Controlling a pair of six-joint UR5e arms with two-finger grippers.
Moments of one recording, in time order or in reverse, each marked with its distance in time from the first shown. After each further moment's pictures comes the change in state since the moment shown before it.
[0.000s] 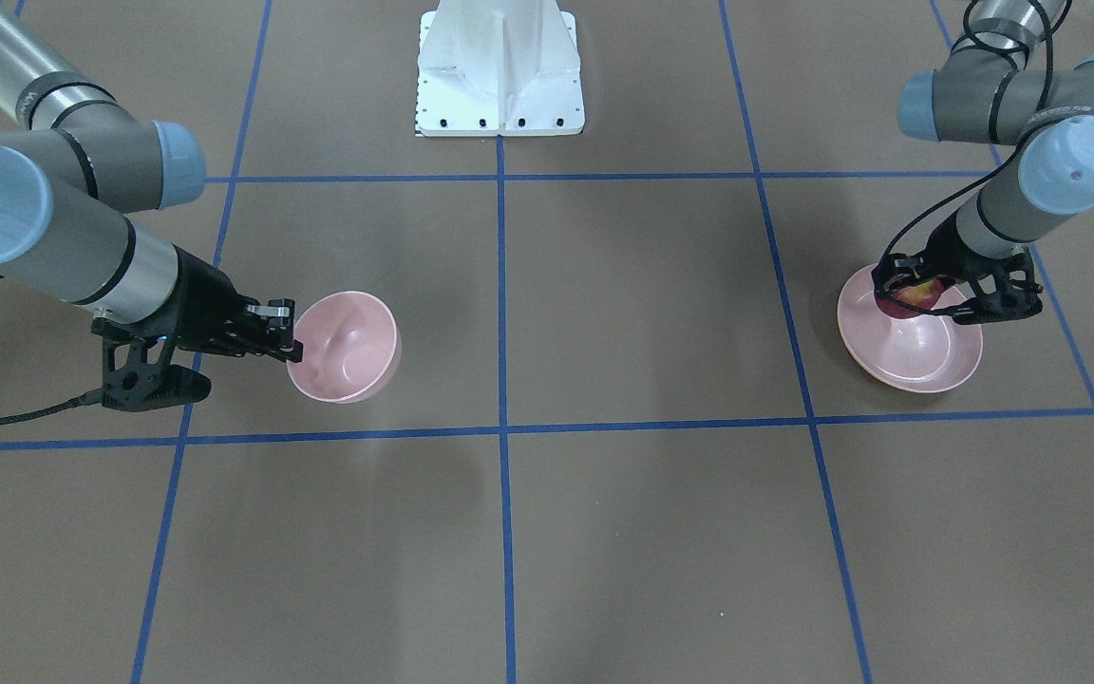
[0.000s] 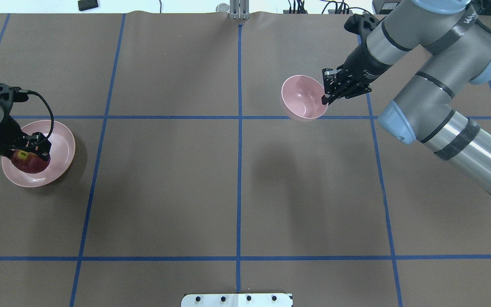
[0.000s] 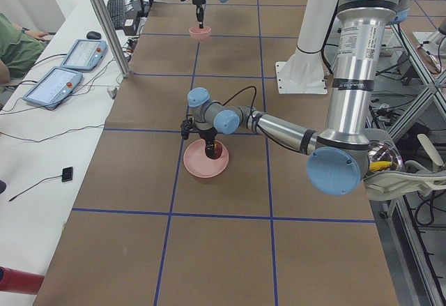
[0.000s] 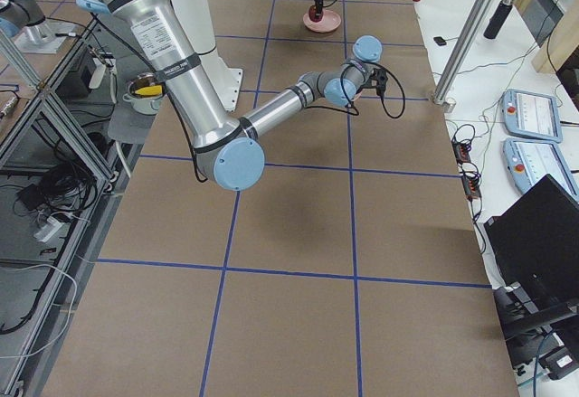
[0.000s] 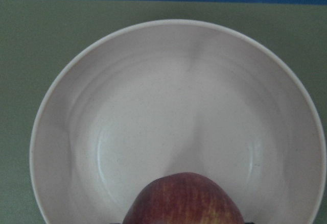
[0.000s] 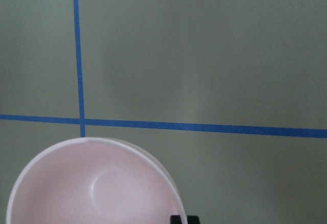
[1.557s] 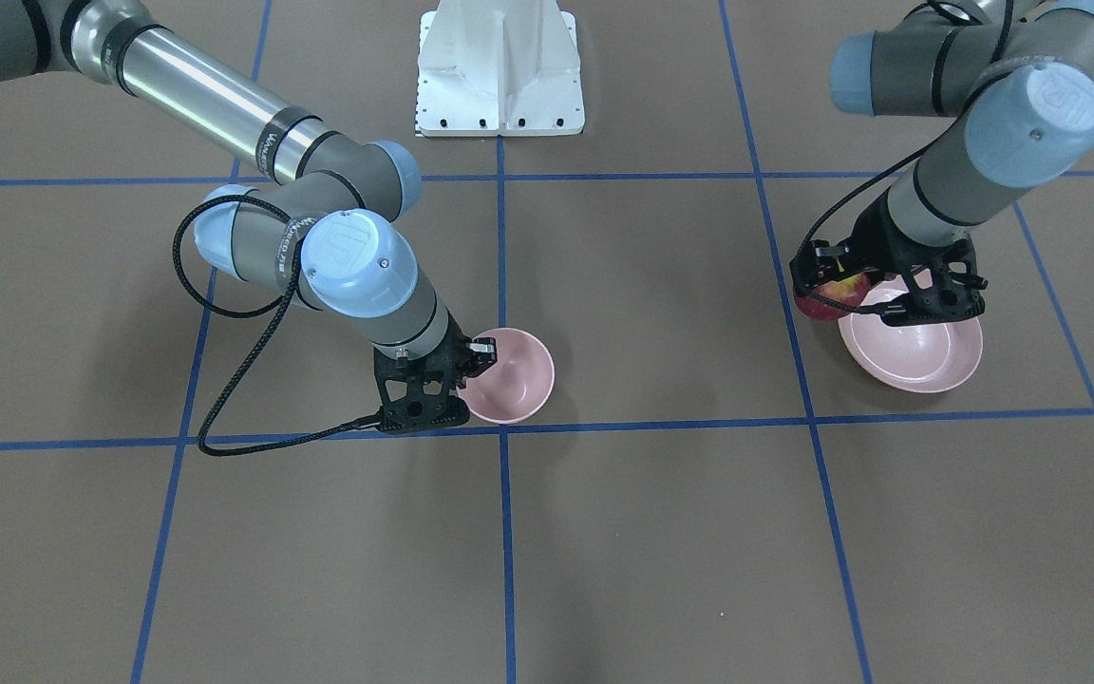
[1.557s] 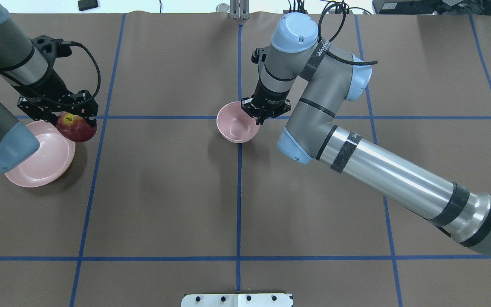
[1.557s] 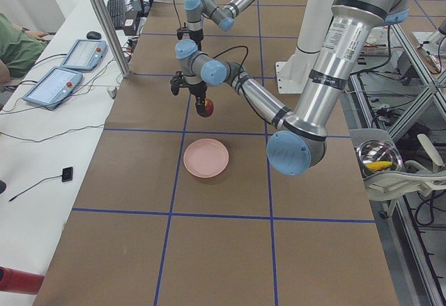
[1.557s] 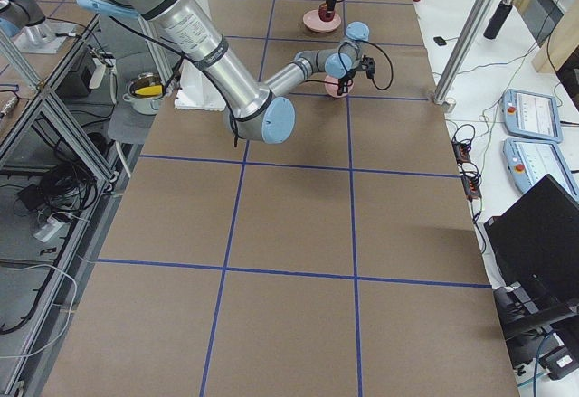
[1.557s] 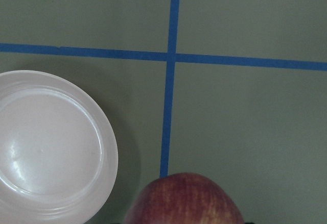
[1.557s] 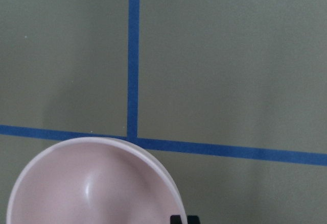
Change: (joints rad) left arm -0.008 -0.279 -0.047 0.224 -0.075 -0.072; right arm -0.206 0.315 -0.340 -0.052 -0.230 -0.005
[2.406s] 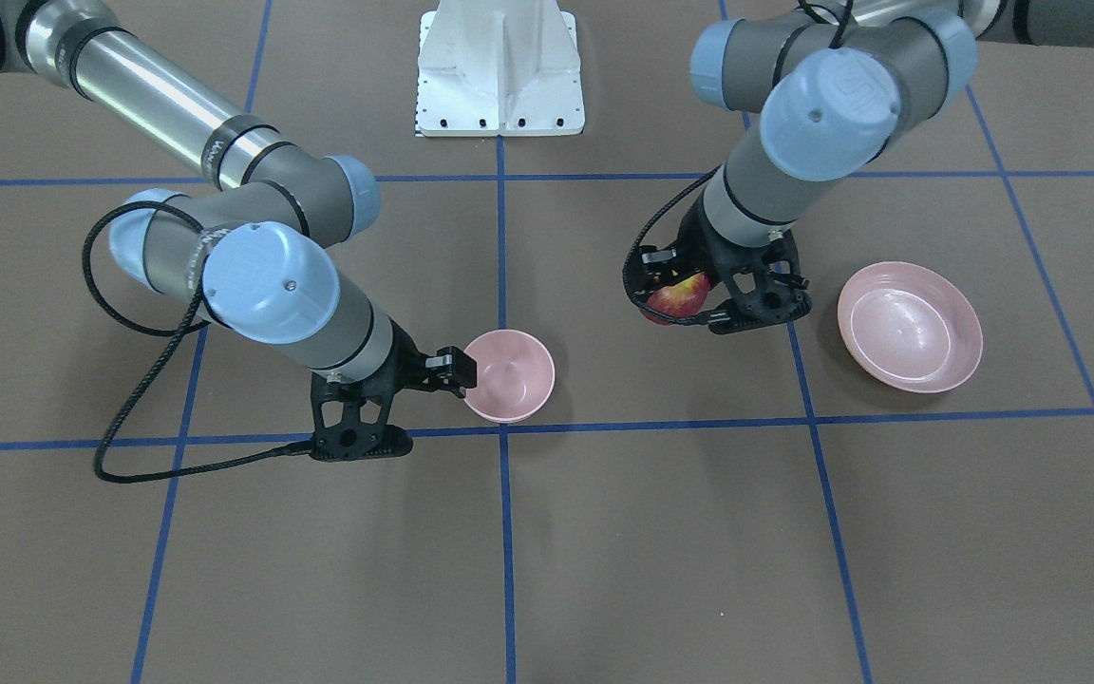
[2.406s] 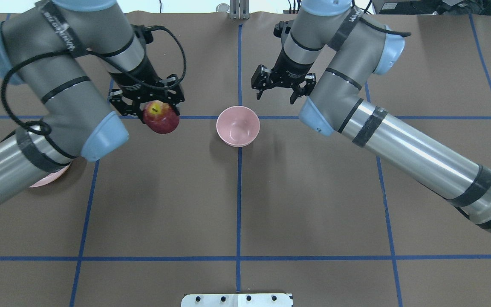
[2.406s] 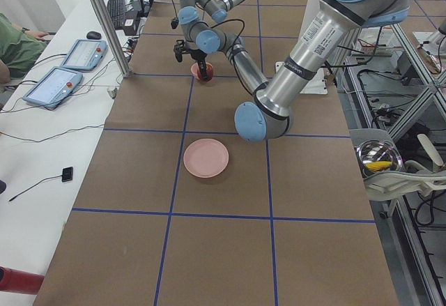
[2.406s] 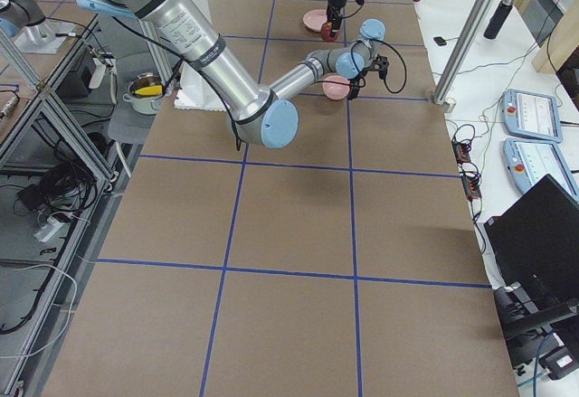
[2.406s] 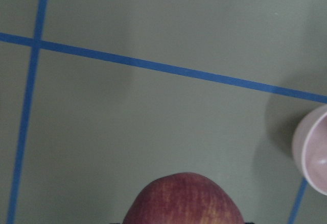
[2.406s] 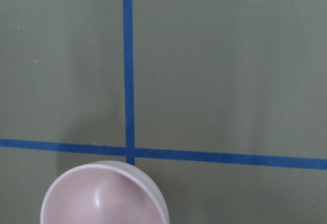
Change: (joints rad) left arm 0.137 -0.347 0.170 -0.013 0.006 -0.340; right arm 0.128 -0.044 0.045 -0.018 0.137 0.002
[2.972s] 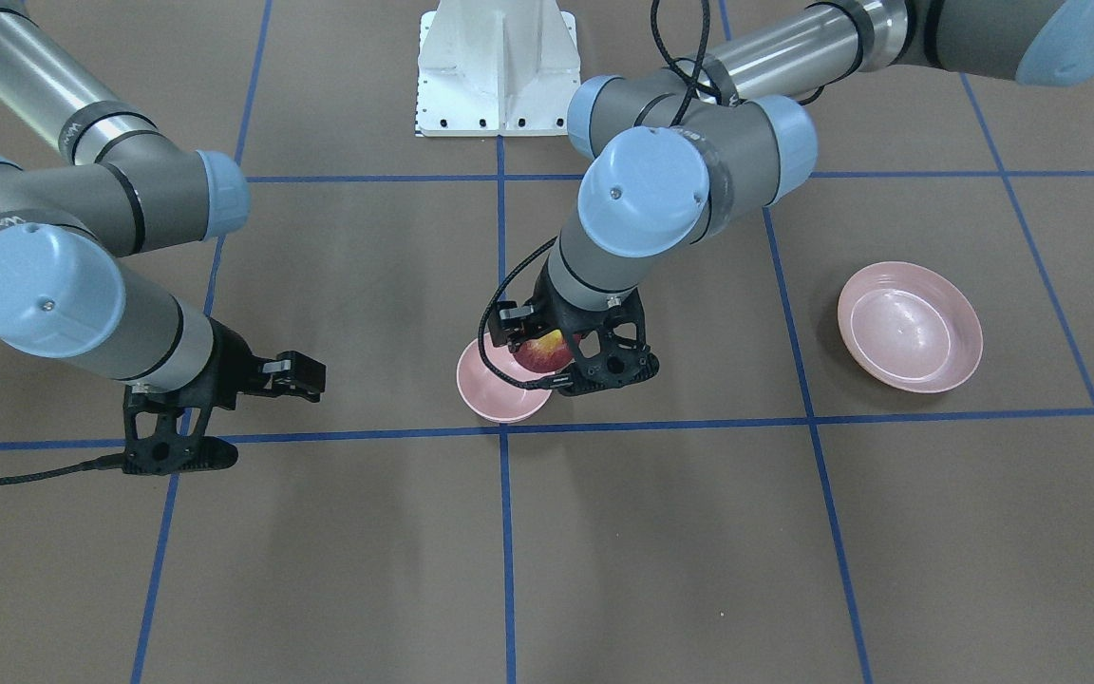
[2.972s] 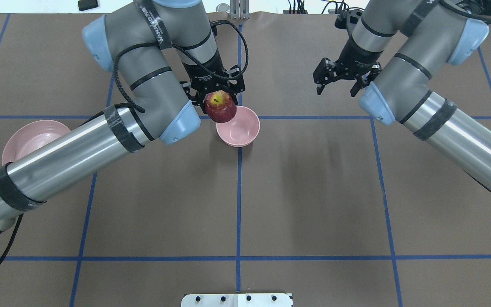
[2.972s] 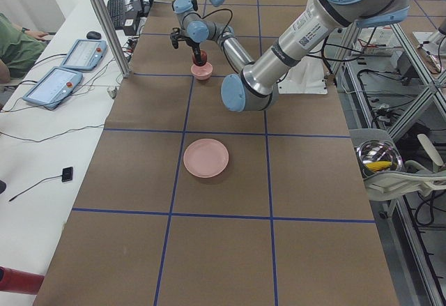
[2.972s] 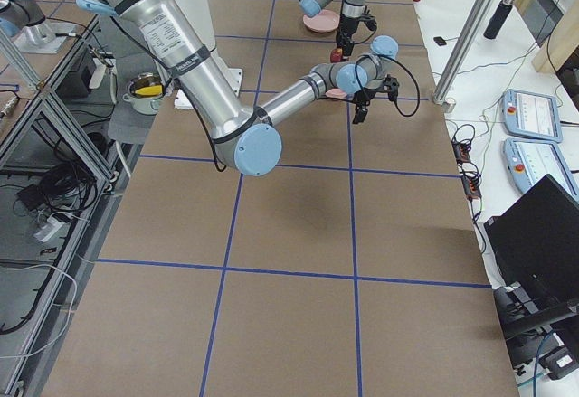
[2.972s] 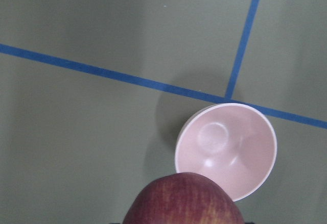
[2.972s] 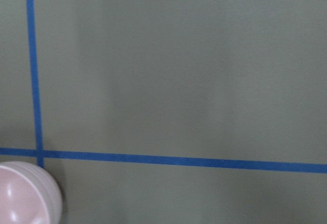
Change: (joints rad) left arm 0.068 -0.234 0.364 -0.238 0.041 -0.101; right arm 0.127 -0.199 0.199 -0.230 0.035 -0.276
